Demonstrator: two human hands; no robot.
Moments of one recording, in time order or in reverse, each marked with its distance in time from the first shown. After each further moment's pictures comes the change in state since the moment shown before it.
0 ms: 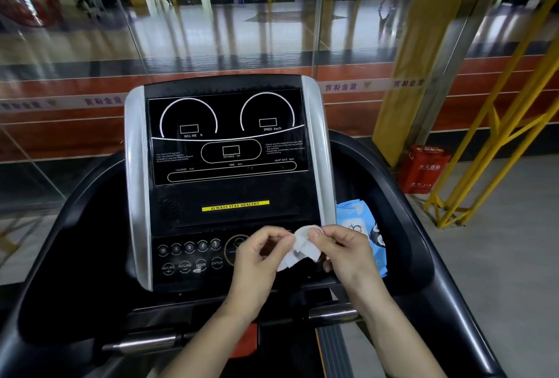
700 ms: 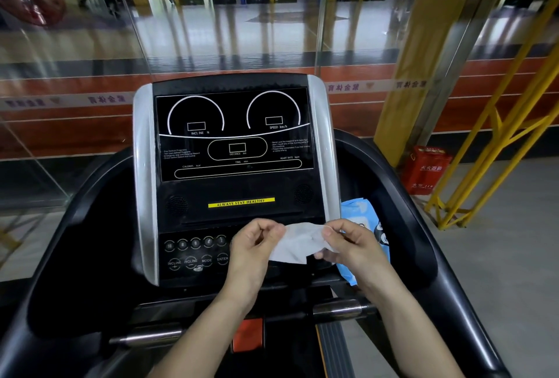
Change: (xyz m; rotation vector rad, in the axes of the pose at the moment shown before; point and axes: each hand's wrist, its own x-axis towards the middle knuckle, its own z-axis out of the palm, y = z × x) left_hand 0.006 0.001 -0.014 -0.119 0.075 -0.147; right_hand 0.007 0.005 -0.016 0.032 -0.137 0.015
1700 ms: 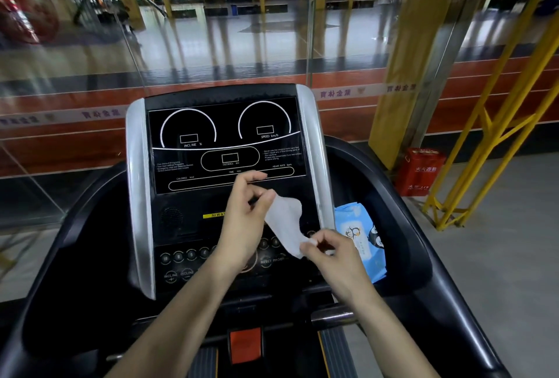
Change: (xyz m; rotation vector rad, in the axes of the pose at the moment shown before) left_hand 0.045 0.054 0.005 0.195 -0.057 0.260; right_hand -0.006 0.001 0.025 -0.301 0.157 -0.074
